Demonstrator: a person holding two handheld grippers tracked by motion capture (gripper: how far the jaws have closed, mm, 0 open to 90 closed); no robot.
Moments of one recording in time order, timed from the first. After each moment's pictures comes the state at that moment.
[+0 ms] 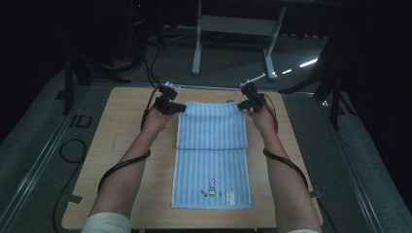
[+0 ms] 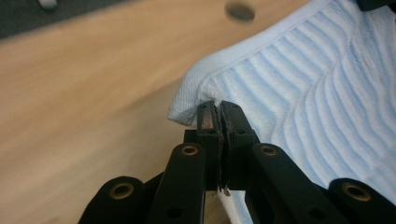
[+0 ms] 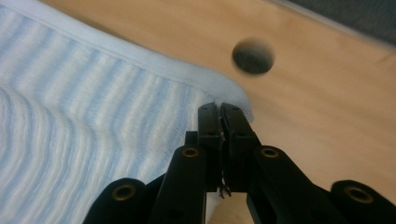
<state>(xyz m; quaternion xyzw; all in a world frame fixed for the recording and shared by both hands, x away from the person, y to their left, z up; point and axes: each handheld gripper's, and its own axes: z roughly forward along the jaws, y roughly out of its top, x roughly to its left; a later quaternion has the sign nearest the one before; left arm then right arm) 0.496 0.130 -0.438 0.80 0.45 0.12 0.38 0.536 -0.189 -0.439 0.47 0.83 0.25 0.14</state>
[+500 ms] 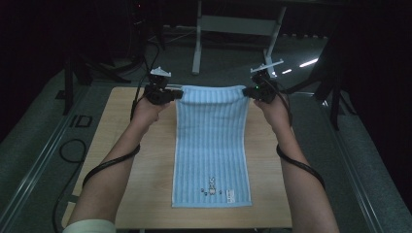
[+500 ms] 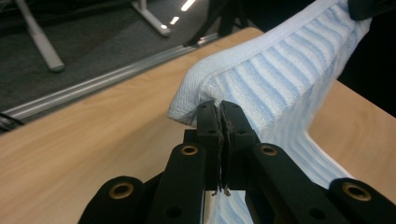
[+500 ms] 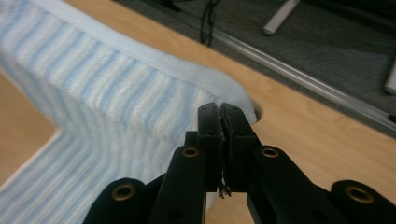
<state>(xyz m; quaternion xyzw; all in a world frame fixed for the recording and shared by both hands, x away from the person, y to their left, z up) 0.461 0.149 -0.385 0.79 0.40 0.13 0.45 0.491 -0.200 -0.351 0.41 0.83 0.34 0.19</state>
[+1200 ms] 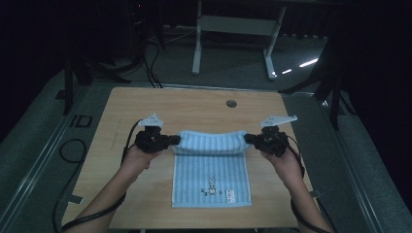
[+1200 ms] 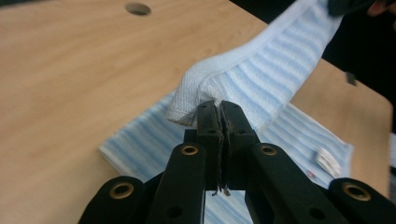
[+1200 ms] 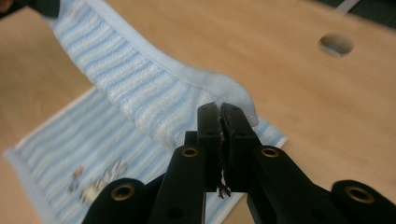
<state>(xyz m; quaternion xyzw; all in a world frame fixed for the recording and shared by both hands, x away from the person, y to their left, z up) 0.346 0.157 -0.459 0.80 0.36 0.05 0.48 0.358 -0.228 -0.414 0.35 0.84 0.39 0.14</state>
